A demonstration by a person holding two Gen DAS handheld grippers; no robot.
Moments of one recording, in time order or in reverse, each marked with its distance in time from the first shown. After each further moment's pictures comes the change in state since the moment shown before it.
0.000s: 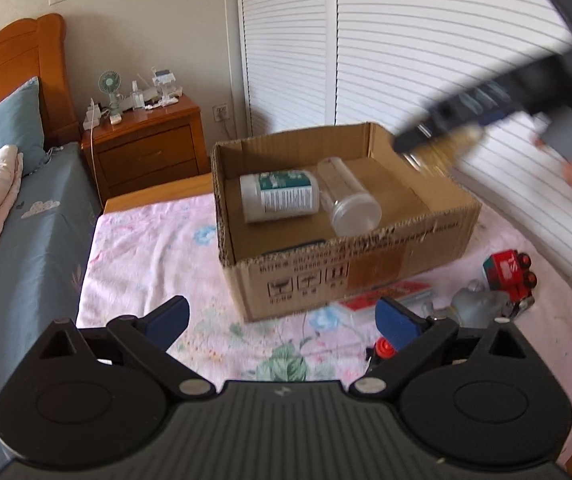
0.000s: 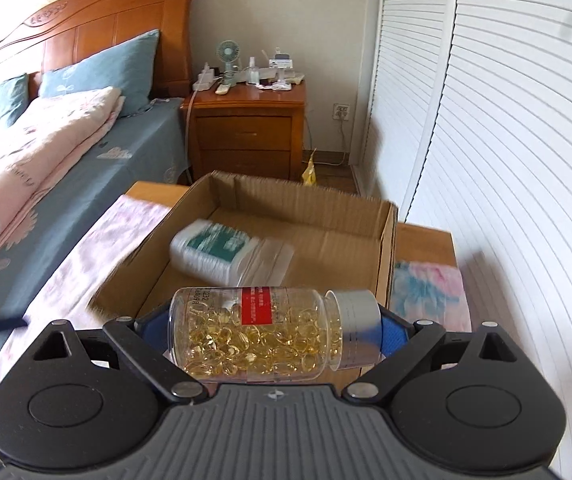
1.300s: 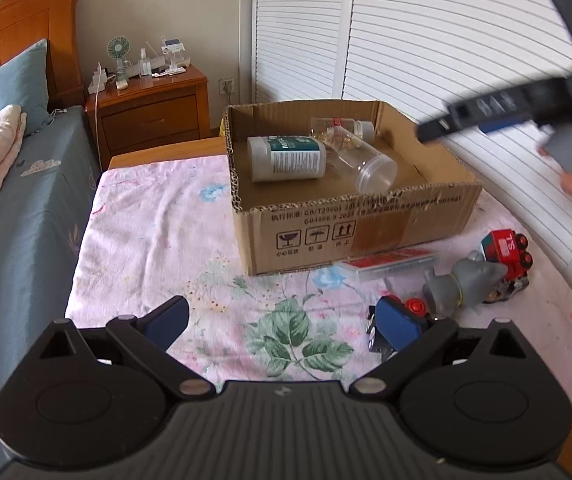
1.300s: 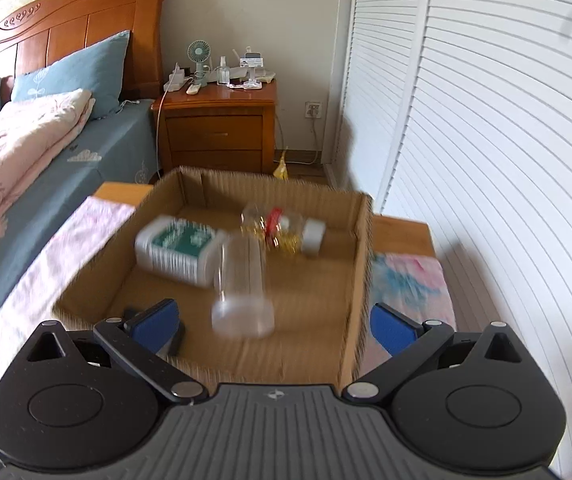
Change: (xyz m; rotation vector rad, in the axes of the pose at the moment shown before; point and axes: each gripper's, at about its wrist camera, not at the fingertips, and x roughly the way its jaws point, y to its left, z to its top) left arm -0.005 0.012 -0.025 -0.069 0.058 -0.027; right arm 0.003 -0.002 -0.030 0.028 -0.016 -0.090
